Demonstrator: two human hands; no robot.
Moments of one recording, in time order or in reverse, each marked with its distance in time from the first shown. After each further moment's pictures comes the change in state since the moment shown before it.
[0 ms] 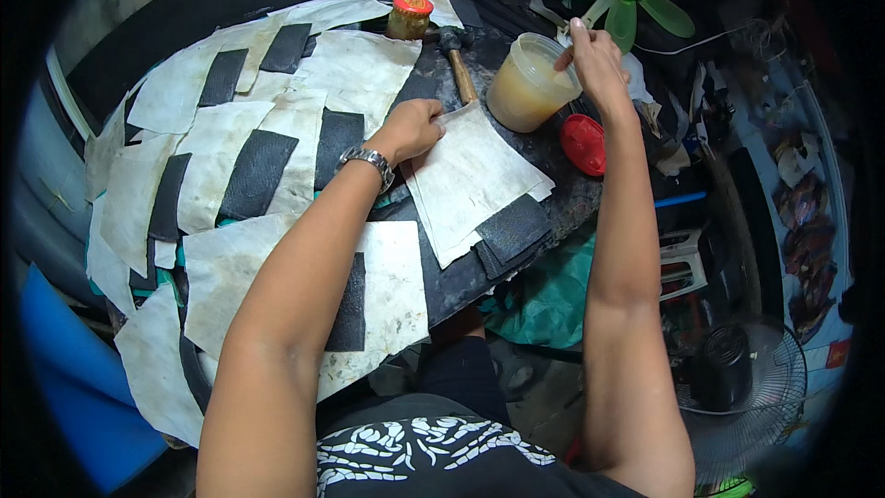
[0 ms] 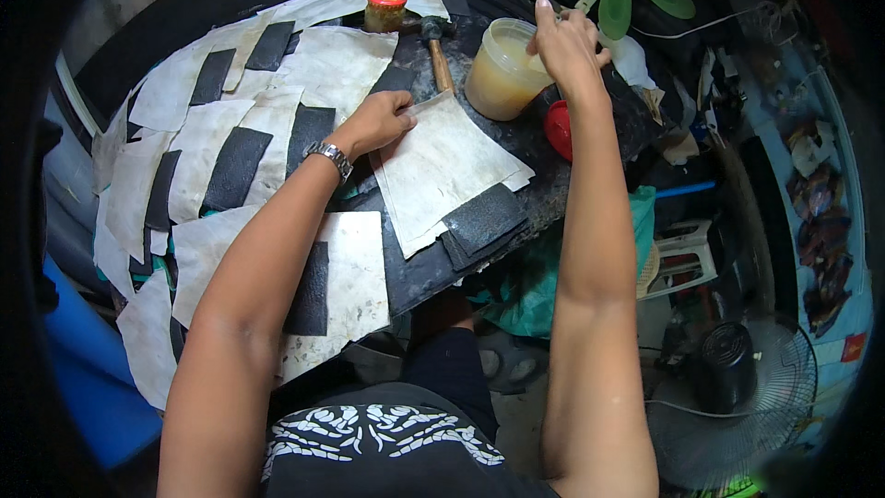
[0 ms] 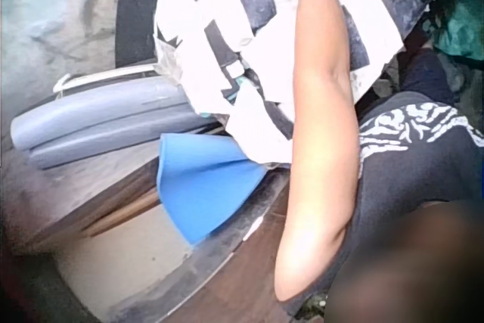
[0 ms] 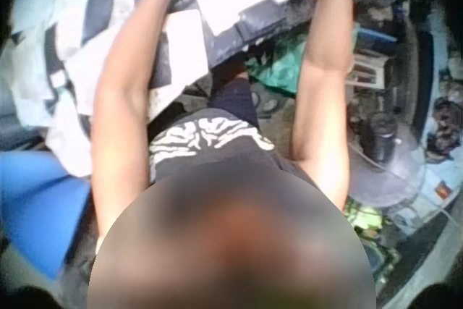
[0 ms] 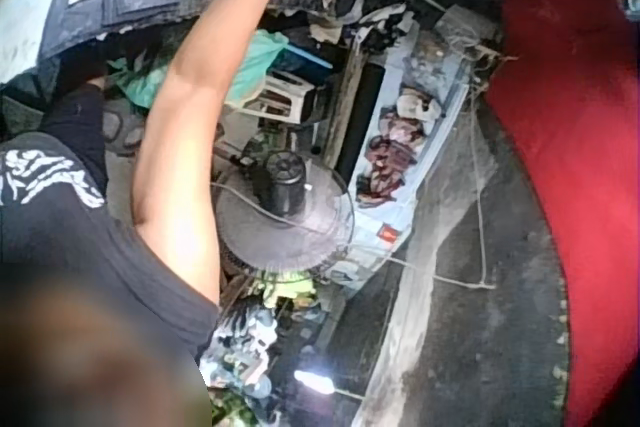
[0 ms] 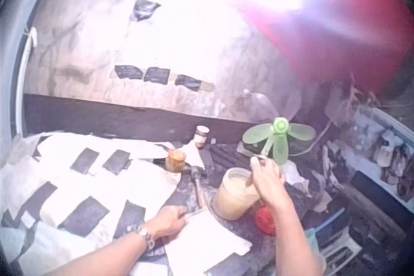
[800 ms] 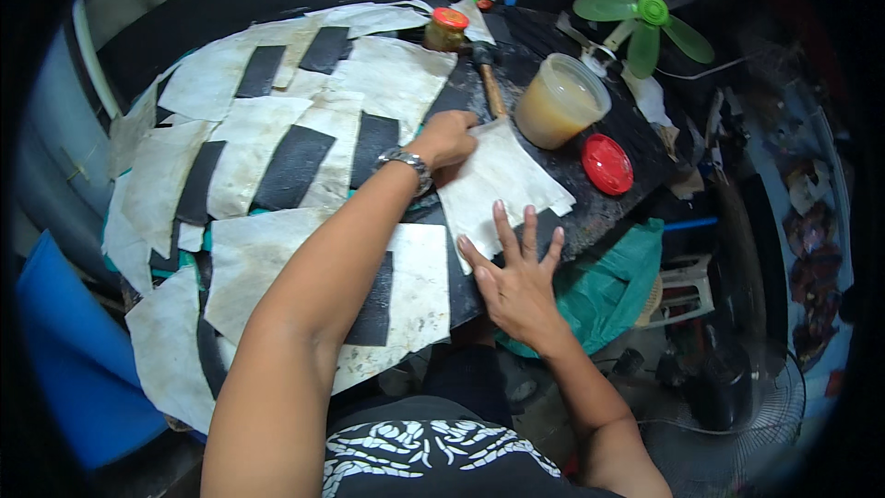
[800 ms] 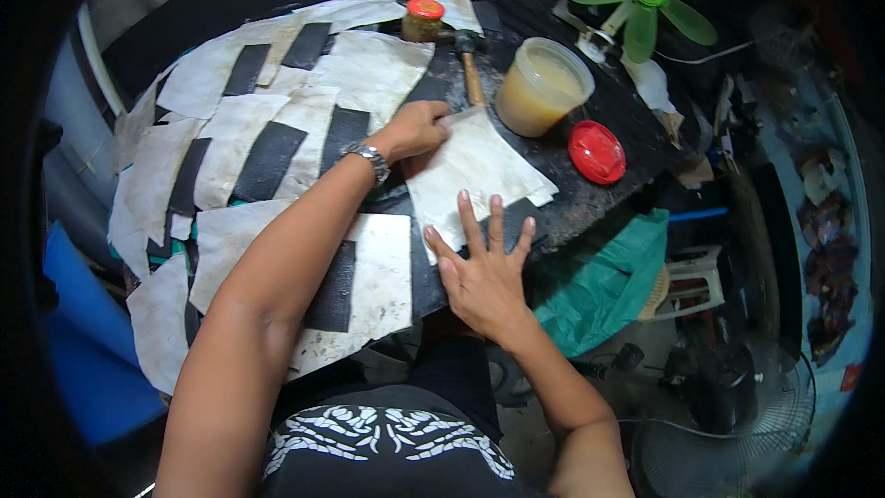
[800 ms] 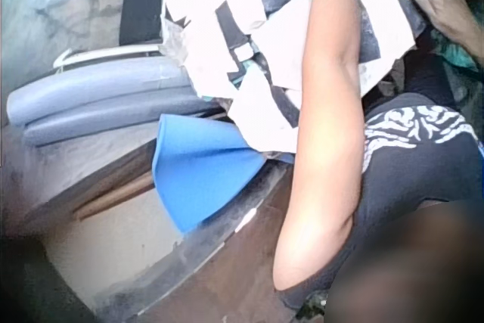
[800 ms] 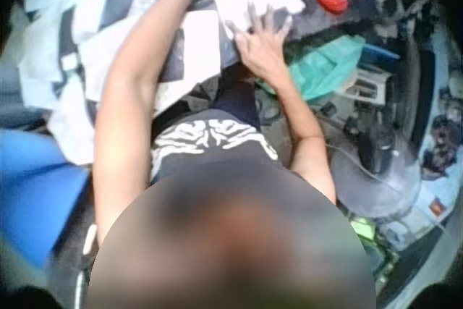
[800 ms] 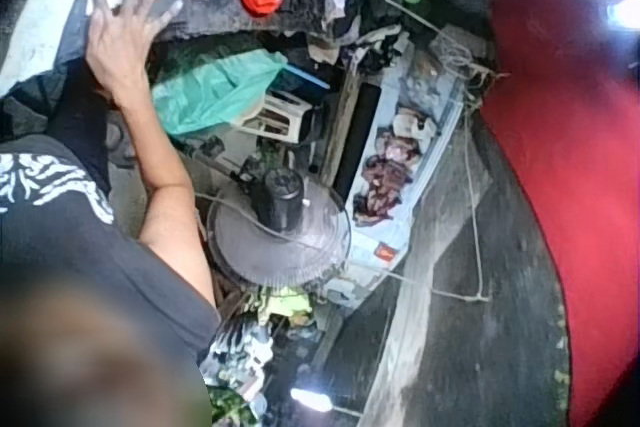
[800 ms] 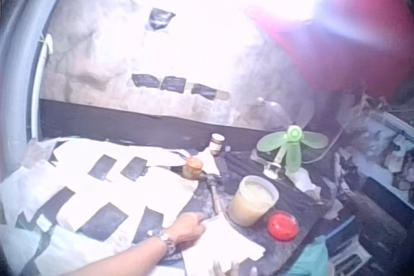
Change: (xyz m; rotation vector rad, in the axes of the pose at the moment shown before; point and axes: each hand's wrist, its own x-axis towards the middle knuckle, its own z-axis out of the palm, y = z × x) left_hand 0.006 -0.002 0.004 0.038 0.051 0.069; right_hand -0.240 -0.023 0.057 -0.236 -0.374 -0.487
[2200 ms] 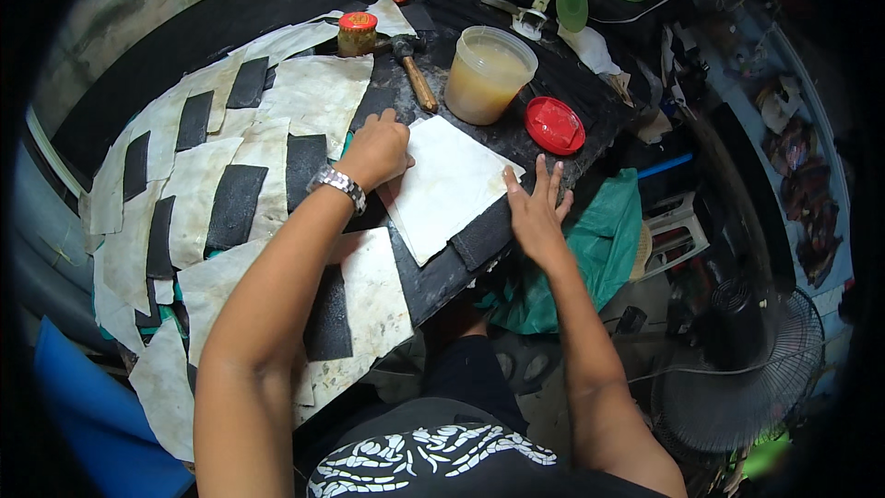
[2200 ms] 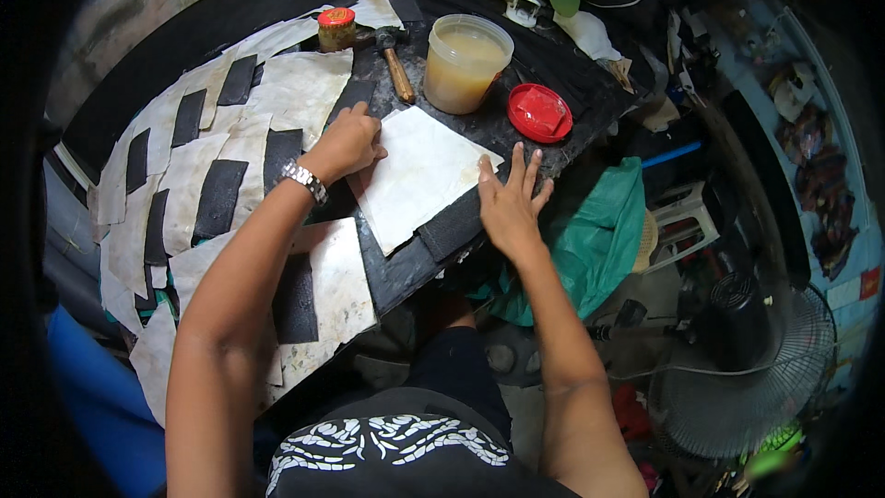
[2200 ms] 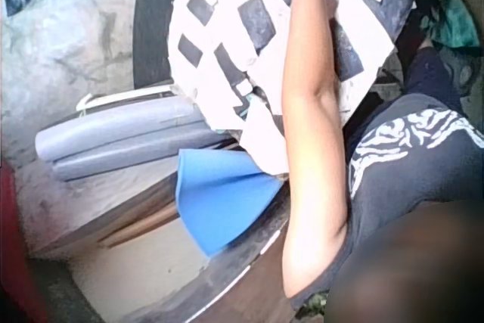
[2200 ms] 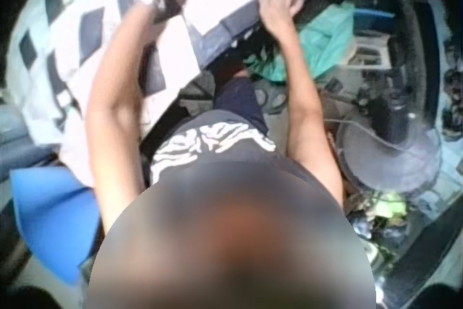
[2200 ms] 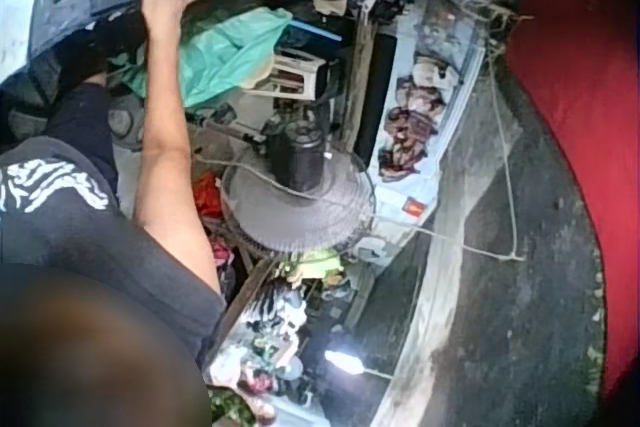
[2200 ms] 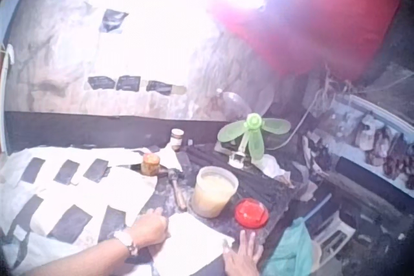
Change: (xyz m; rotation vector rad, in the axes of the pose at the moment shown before) left_hand -0.021 0.037 -0.011 0.540 -0.183 0.109; right_hand 0.004 0.074 0.023 0.277 0.384 0.553
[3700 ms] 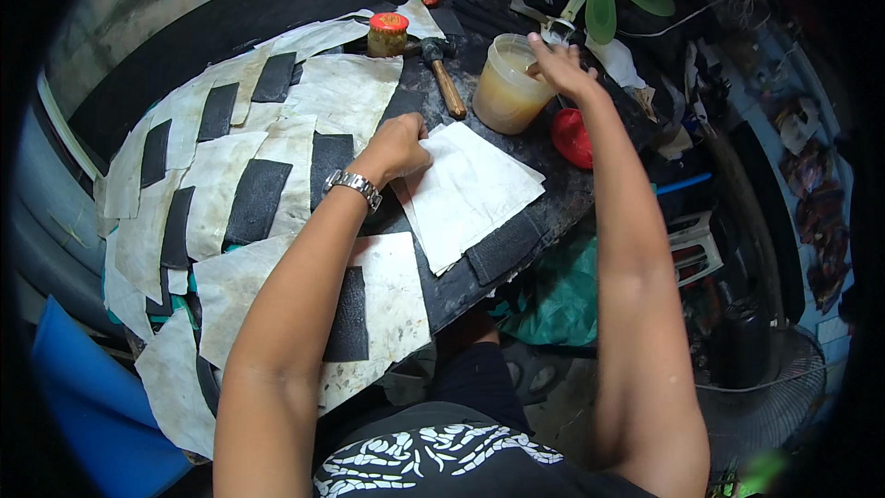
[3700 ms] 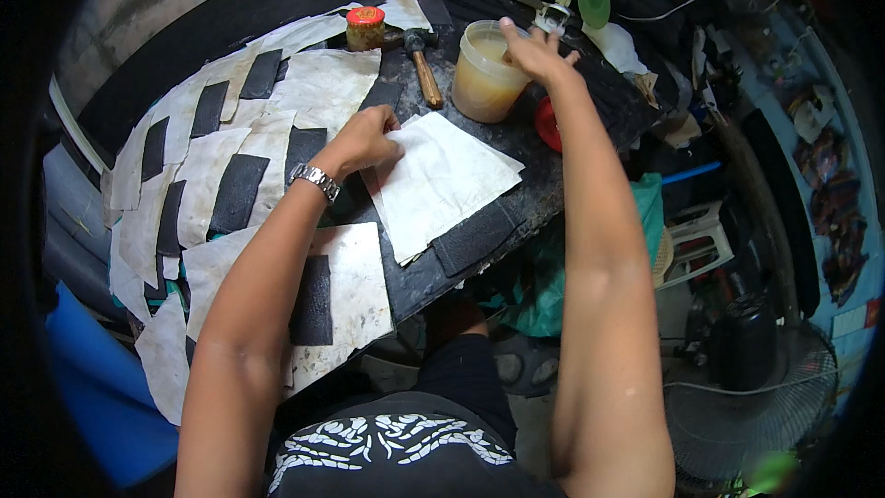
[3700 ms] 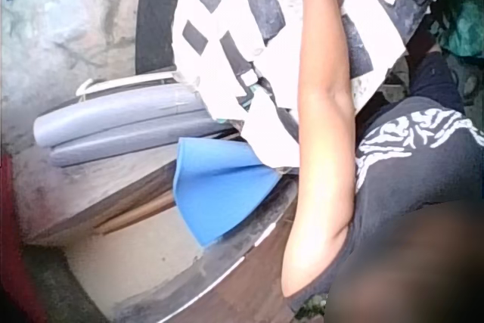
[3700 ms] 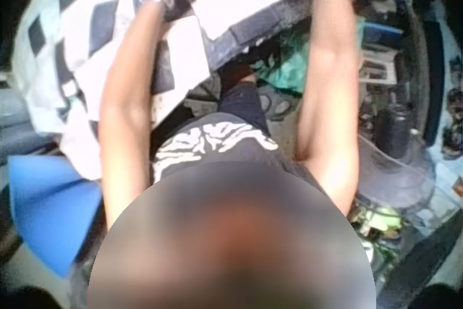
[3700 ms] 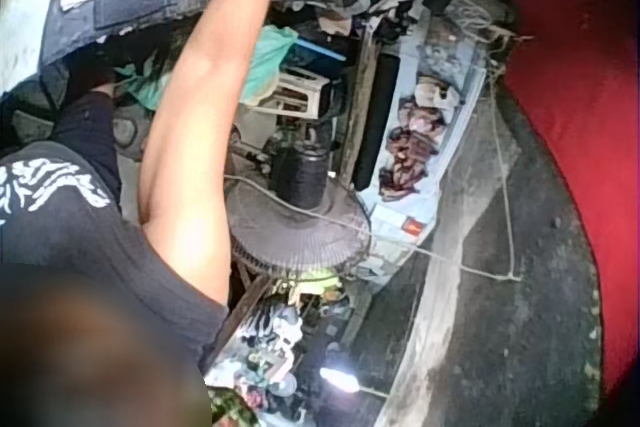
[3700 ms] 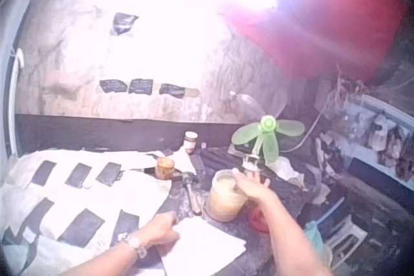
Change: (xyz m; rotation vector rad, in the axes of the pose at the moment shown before) left_hand 0.004 -0.016 -0.001 -0.430 0.050 -0.200; right_hand 0.241 -0.029 -0.044 -0.089 -0.154 0.066
